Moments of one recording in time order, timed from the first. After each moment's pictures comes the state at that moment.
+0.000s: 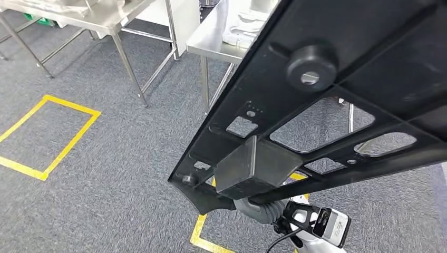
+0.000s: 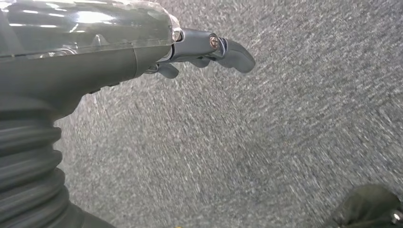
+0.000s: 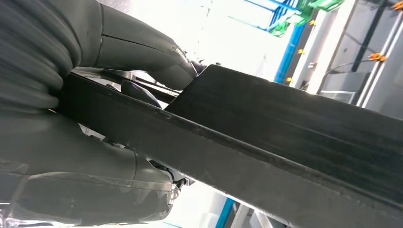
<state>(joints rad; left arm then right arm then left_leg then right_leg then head) -0.10 0.16 -0.97 -0.09 -0.02 0.30 -0.33 -0.20 -0.15 0.54 -1.84 -0.03 0.24 -0.62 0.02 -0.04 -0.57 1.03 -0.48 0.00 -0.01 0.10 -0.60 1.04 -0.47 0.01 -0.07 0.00</state>
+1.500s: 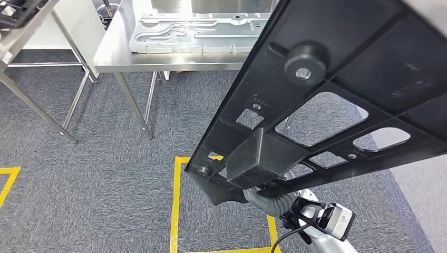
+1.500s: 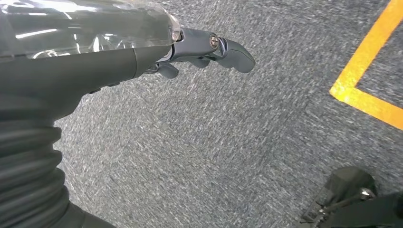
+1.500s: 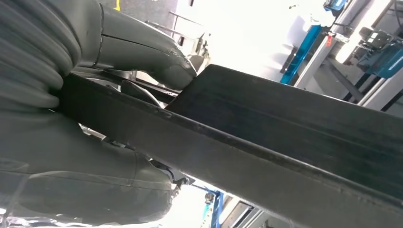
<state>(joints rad) -0.10 0.16 -0.98 -0.09 -0.02 0.24 -0.34 -0.19 -0.22 0.51 -1.83 -0.03 0.18 -0.62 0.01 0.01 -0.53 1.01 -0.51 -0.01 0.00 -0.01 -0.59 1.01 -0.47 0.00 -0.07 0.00</state>
